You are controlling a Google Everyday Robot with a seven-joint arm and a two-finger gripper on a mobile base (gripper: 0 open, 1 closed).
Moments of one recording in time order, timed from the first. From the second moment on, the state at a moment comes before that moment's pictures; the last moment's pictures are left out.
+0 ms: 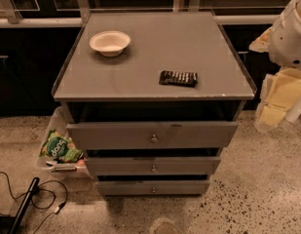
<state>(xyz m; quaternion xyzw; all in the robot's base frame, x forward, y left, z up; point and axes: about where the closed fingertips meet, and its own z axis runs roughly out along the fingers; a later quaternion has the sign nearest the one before) 0.438 -0.217 0.976 -0.60 0.78 -0.03 0.16</state>
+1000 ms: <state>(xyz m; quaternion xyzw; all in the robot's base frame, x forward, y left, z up) 0.411 -0.214 0.938 -0.61 0.78 0.00 0.17</state>
